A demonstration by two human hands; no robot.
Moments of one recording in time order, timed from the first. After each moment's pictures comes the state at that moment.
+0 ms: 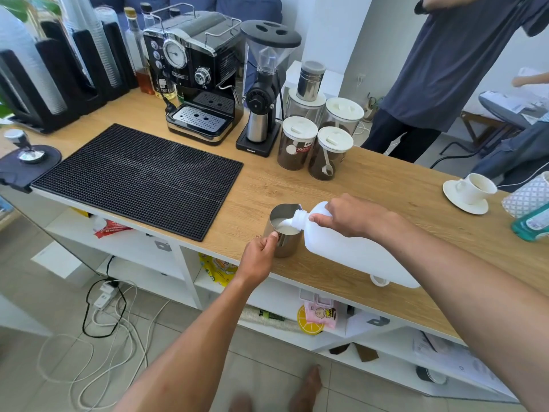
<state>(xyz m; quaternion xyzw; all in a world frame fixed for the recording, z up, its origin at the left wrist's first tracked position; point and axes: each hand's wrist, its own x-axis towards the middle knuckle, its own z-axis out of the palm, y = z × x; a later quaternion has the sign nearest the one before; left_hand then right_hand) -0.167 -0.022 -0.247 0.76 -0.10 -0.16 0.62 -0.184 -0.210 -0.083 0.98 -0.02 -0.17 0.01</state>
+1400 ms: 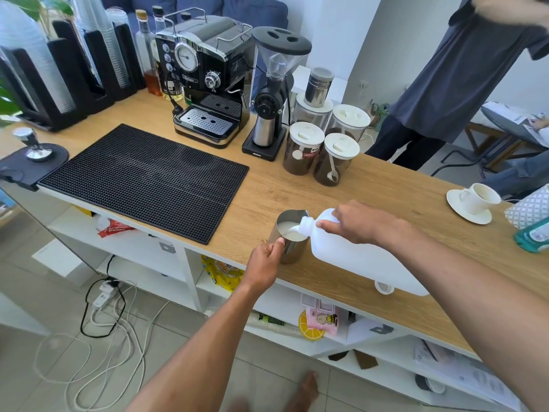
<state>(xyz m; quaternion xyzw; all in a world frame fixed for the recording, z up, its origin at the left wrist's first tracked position) -0.171 -0.020 -0.244 0.75 -0.10 -0.16 0.63 -0.180 -0.209 -0.082 0.98 -0.03 -0.19 -0.01</state>
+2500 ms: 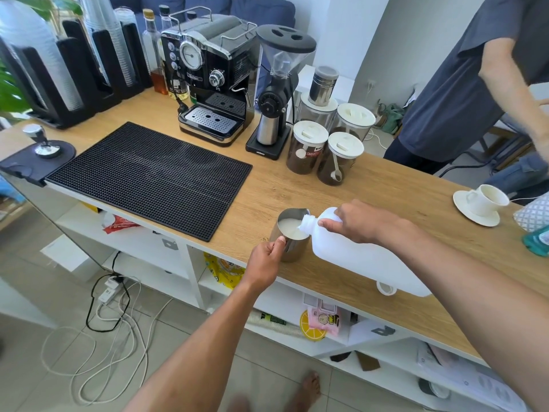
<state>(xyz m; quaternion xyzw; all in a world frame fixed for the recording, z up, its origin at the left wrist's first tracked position) -0.174 -0.020 -0.240 0.76 -0.09 -0.16 0.62 -0.178 -0.217 -0.090 0.98 -0.03 -0.18 0.00</state>
